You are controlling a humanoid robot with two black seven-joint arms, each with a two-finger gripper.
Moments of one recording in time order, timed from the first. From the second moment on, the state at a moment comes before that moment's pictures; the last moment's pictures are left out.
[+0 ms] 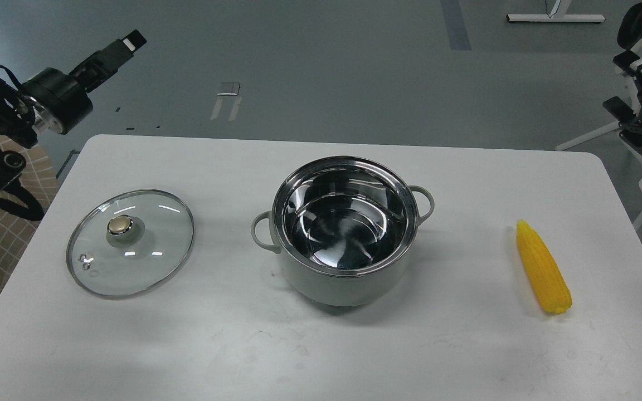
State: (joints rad) left arm -0.80 0.74 -0.74 -0.90 1.00 -0.09 -0.49; right arm 0.49 -0.67 1.23 1.08 -1.22 0.41 0.25
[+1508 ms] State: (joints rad) left arm -0.90 0.57 -0.96 -0.81 0.17 -0.41 -0.41; right arm 0.35 -0.63 0.82 1.17 -1.98 0.32 0.02
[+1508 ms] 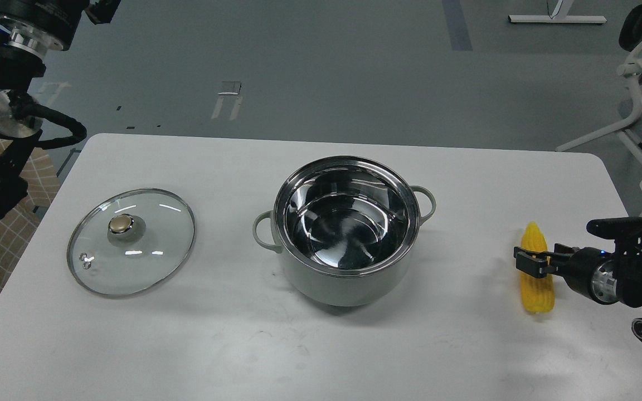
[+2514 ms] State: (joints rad) left arm -0.93 0.58 -0.95 -0.84 0.17 -0.36 -0.39; right arm 0.54 -0.61 0.98 1.41 -1.90 0.22 0.02
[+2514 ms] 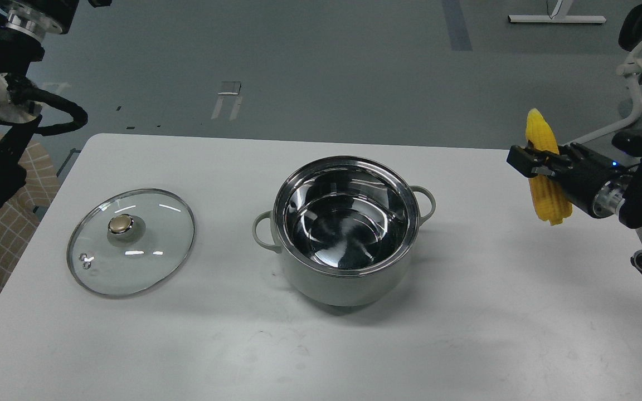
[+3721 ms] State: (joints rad) left arm -0.92 0.57 -0.95 -0.88 0.17 -0.36 -0.36; right arm 0.82 -0.13 0.50 1.20 -1.98 0.27 -0.01
